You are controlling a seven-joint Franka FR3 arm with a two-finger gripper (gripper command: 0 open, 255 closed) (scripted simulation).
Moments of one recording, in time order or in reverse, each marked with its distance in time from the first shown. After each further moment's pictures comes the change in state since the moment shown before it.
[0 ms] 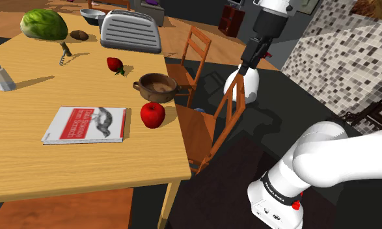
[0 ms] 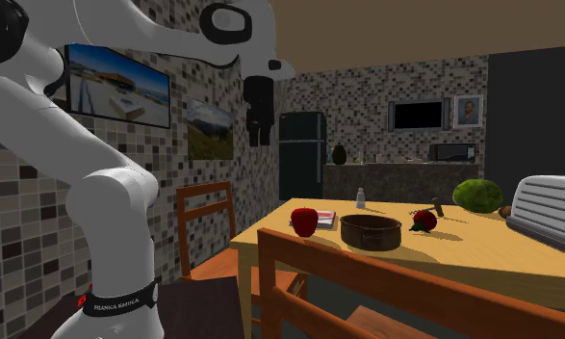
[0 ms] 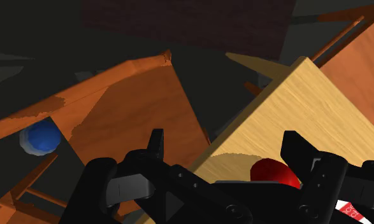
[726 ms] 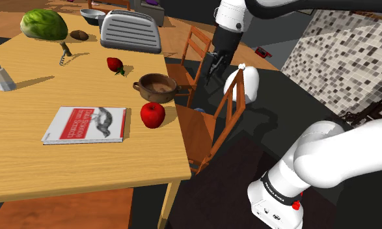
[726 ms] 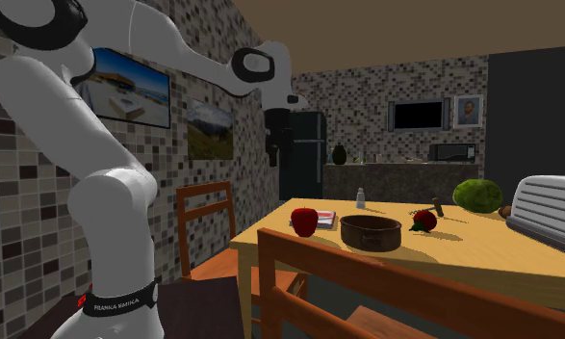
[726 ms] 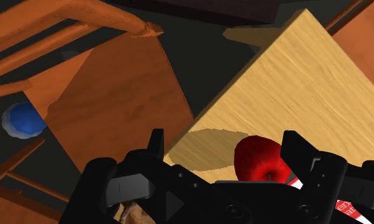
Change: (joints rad) arm 0.032 0.215 0.140 -0.005 0.046 0.248 0.122
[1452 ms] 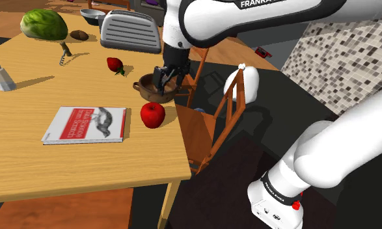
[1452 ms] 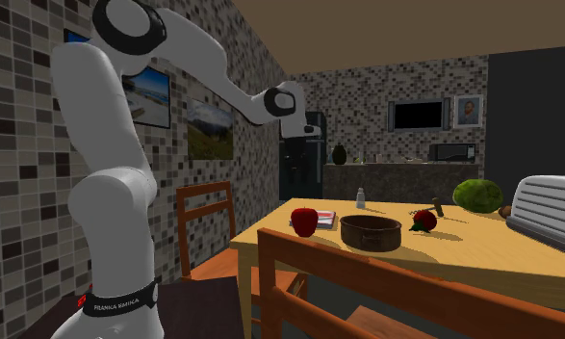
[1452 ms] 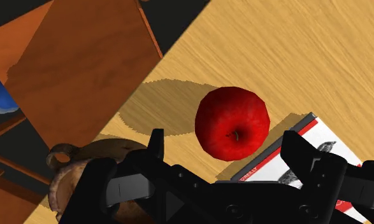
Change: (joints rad) arm 0.008 0.377 0.170 0.156 -0.066 0.245 0.193
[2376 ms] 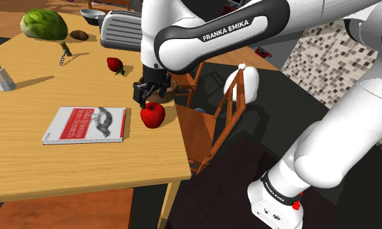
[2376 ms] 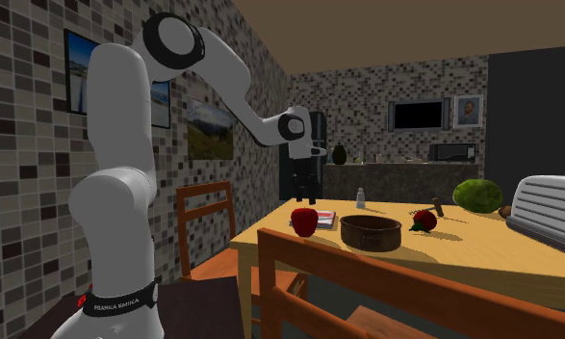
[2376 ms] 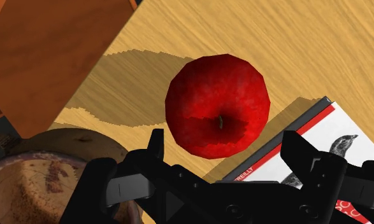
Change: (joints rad) arm 0.008 0.233 0.051 0.060 -0.118 0.161 0.124
